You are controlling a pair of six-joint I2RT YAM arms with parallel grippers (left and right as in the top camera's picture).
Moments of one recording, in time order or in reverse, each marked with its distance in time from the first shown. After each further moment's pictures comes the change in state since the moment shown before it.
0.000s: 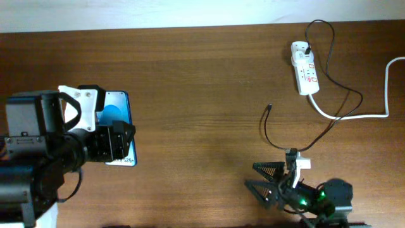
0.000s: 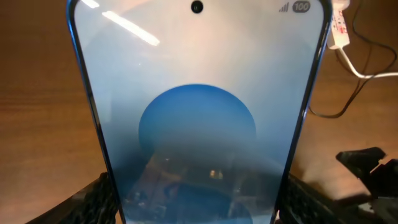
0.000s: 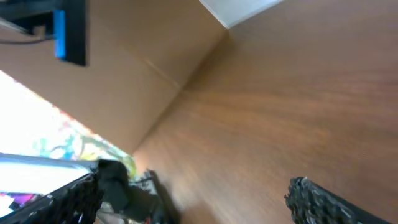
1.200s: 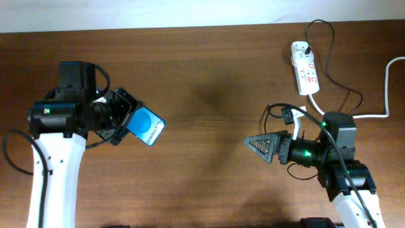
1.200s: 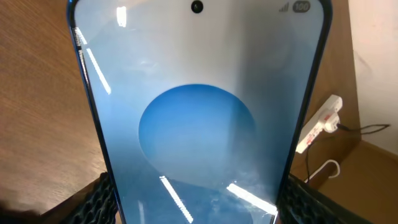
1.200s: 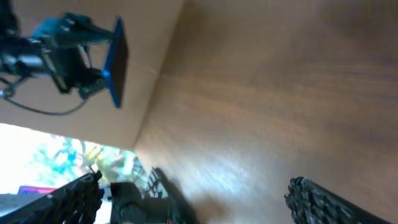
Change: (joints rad) left arm -0.006 0.228 -0.255 0.259 0.061 -0.913; right arm 0.003 0.808 0.570 -0.268 0.029 -0.242
